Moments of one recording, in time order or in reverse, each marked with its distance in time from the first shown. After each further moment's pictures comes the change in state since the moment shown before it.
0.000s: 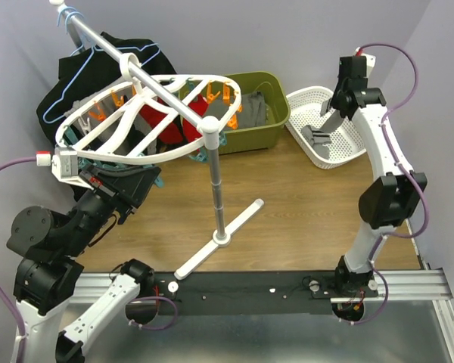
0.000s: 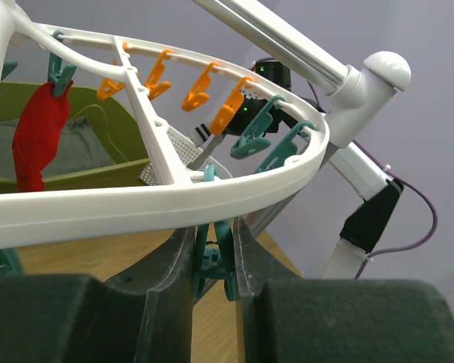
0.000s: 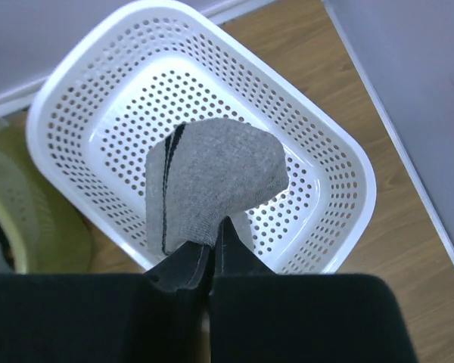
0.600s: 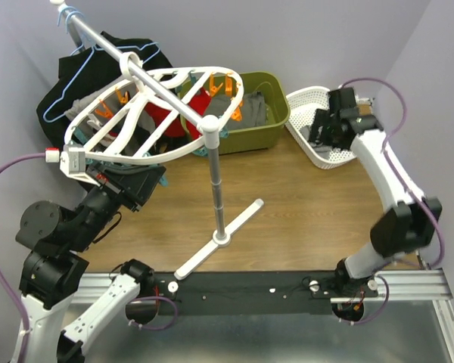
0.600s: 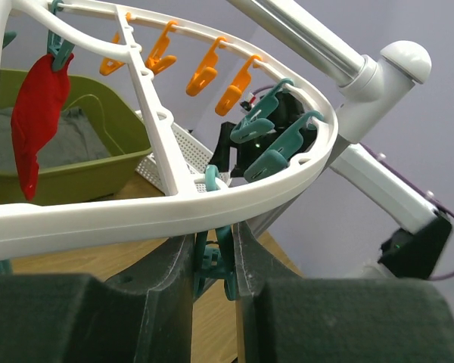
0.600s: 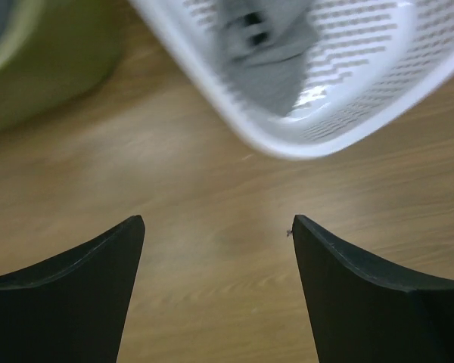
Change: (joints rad) left arm 0.000 0.008 -0.037 0.025 0.014 -0.016; right arm 0.047 -0.201 -0.343 -0.133 -0.165 0.044
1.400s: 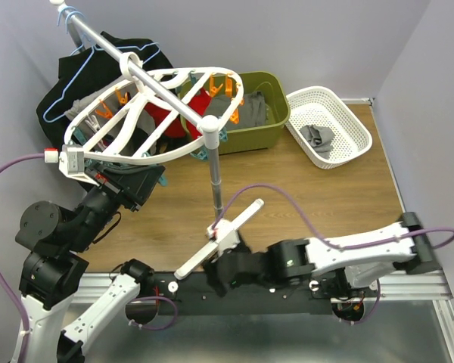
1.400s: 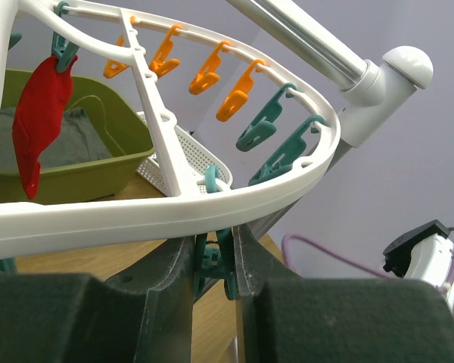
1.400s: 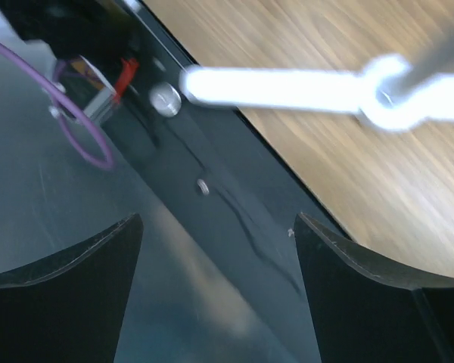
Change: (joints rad) left arm 0.000 -0.002 0.000 -0.001 -0.015 -0.008; right arm 1.491 -0.259 -0.393 0.193 0.178 0.411
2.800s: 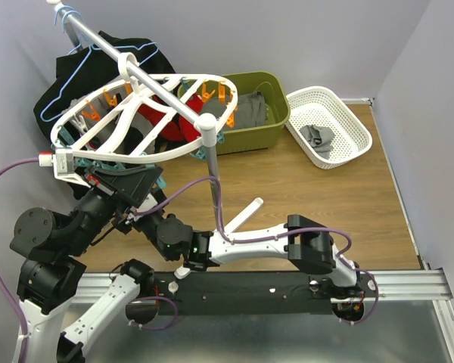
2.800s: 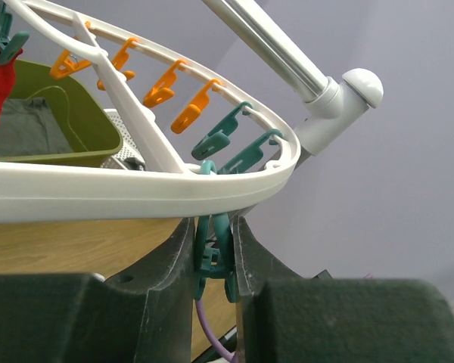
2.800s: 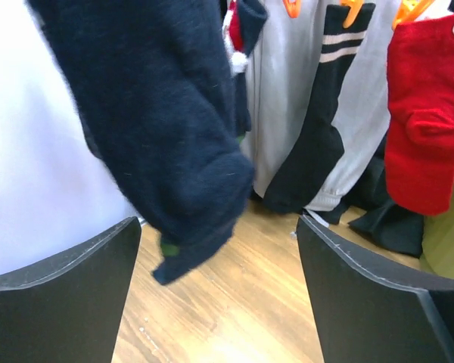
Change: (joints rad) left arm 0.002 -0.025 -0.004 0.016 0.010 -0.158; right arm -0.156 0.755 0.487 1.331 0.291 -0.958
